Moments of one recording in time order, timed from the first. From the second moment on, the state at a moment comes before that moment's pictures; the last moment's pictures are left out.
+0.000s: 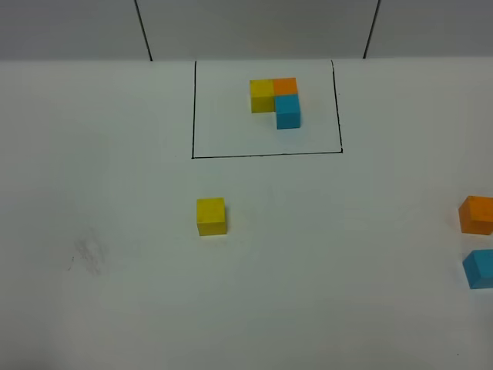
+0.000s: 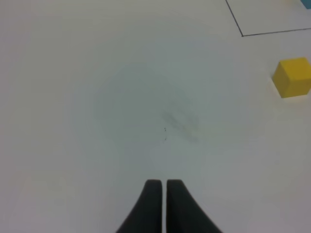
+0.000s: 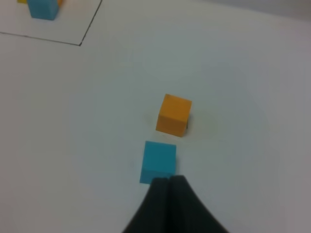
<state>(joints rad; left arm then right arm) 0.04 -0.01 -0.51 -0.09 1.07 0.14 0.10 -0.01 -0.50 -0.06 1.07 -0.08</state>
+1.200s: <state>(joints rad) 0.04 -0.01 -0.51 -0.09 1.07 0.14 0.10 -0.01 -0.50 -0.07 1.07 -0.08</state>
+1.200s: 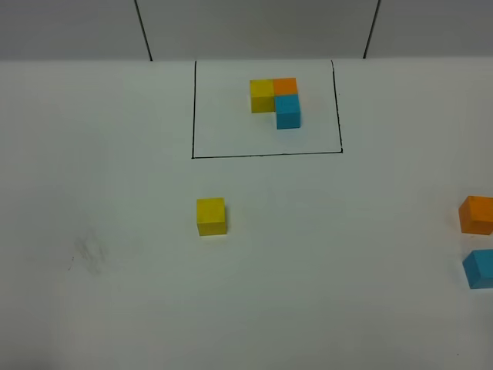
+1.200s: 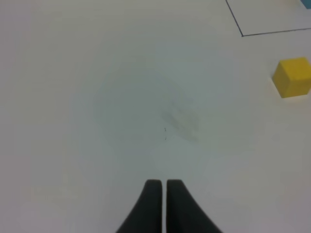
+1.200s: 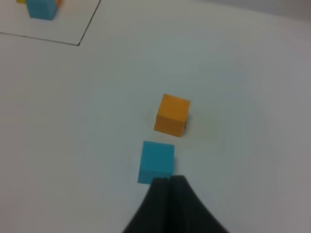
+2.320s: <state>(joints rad) 0.04 -0.01 -0.51 -0.09 1.07 0.14 0.10 0.04 -0.53 -0.11 1.04 -0.08</state>
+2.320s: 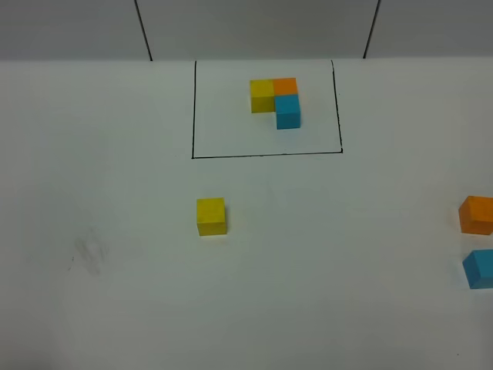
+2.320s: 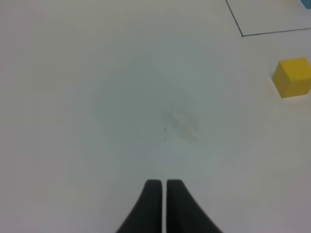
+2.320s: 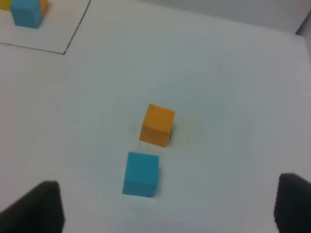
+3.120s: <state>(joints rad) 0.04 -0.01 -0.51 -0.09 1.07 0.14 0.10 0.74 -0.58 -0.06 0.67 -0.03</state>
